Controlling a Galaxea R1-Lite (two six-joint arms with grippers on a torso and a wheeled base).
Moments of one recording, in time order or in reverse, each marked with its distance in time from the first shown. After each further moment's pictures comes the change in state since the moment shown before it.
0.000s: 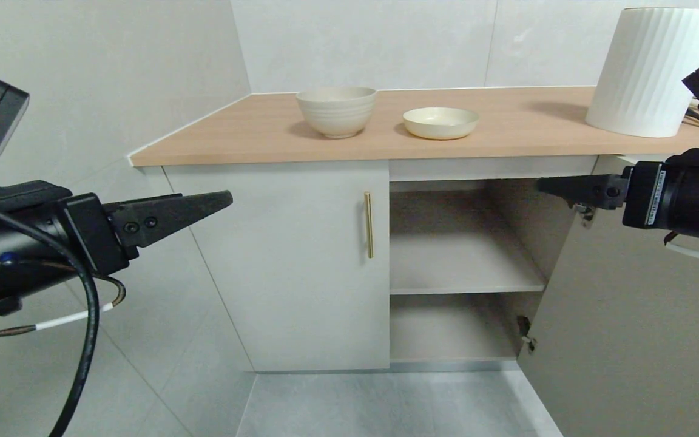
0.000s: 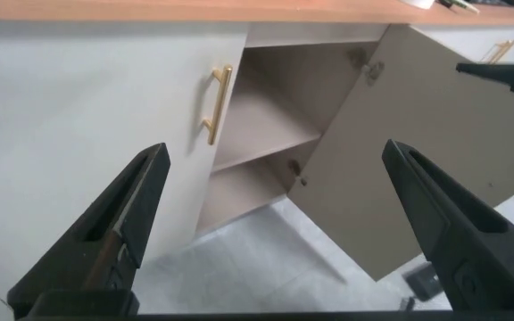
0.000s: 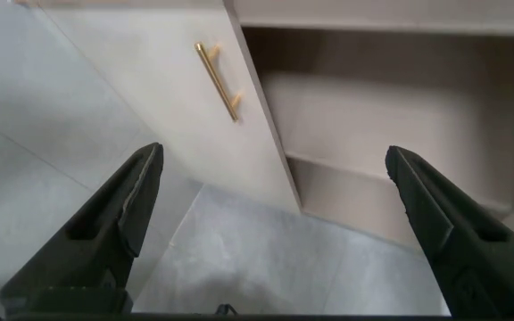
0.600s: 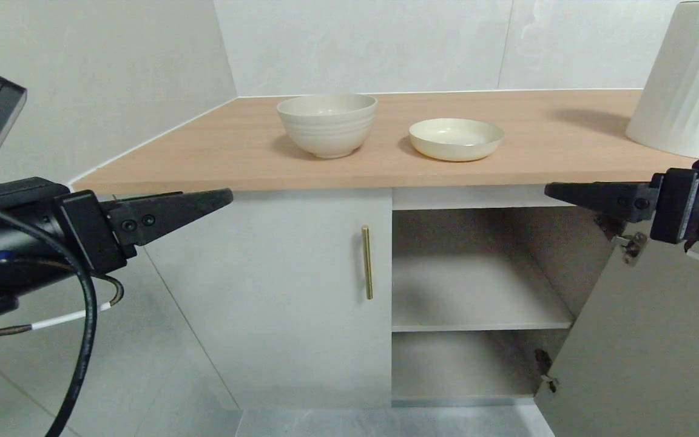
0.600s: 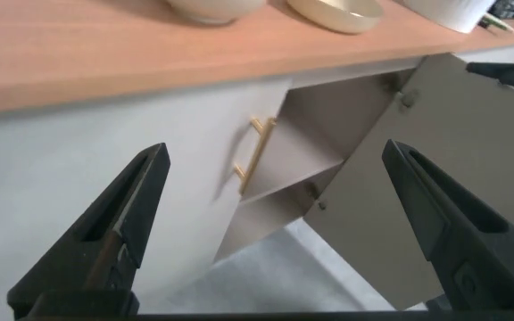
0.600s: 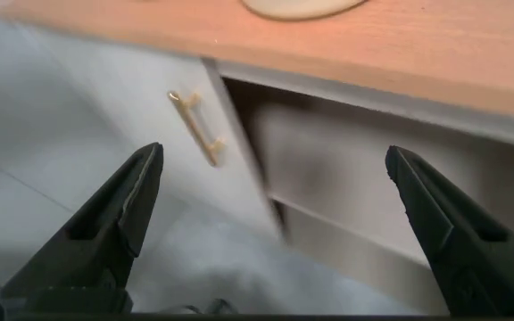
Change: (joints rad) left arm -0.015 -0.010 -0.009 0.010 -0.001 -0.002; right arm 0.027 -0.074 0.054 -0.017 0.042 -0.068
